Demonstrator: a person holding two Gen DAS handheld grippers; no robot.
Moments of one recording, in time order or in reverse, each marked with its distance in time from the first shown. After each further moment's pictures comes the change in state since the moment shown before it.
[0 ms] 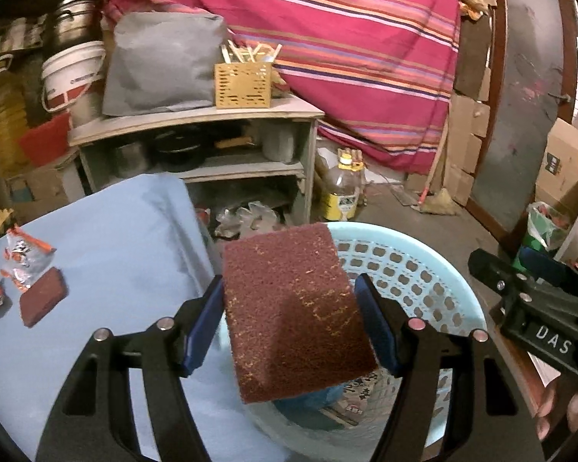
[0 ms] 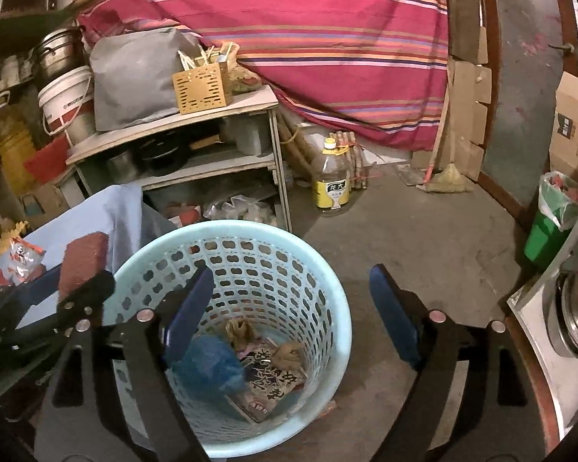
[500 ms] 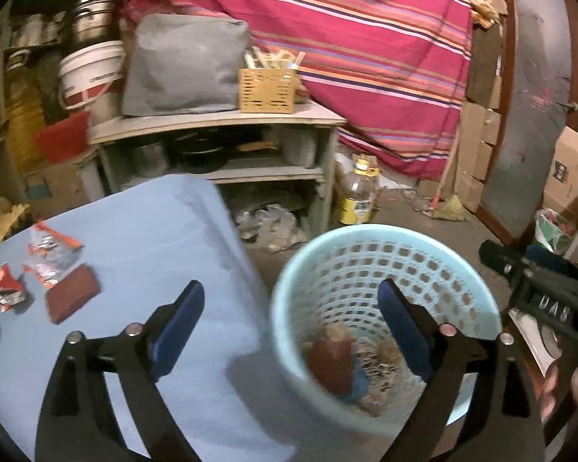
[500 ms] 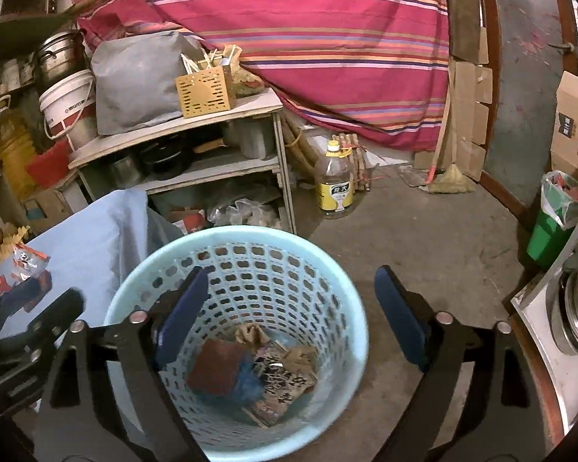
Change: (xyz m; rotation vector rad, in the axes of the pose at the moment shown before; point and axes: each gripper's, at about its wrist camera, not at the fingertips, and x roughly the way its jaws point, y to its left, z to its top) left arm -0.030 0.041 -0.009 -0.035 -0.028 0.064; right arm 0.002 0.016 0.002 0.011 -0.008 0.007
